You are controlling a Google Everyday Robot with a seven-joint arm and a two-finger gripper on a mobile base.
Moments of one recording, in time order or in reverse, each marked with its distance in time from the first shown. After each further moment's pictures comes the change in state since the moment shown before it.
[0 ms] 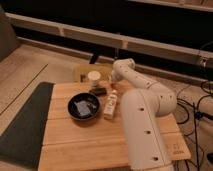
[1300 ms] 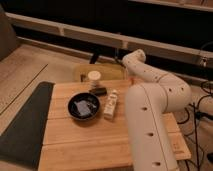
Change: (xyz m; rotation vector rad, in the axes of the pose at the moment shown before) arm 0.015 -0.135 -0.093 0.372 0.034 0.110
